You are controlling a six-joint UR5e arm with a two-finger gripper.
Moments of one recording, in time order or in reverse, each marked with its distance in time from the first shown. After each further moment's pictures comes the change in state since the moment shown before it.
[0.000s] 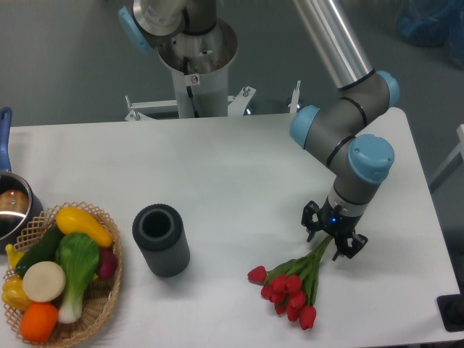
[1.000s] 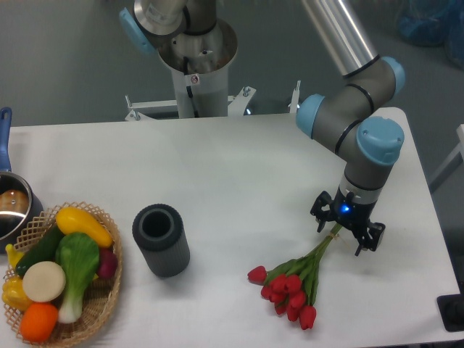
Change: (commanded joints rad) arm 0.011 0.023 -0.028 0.031 0.003 0.002
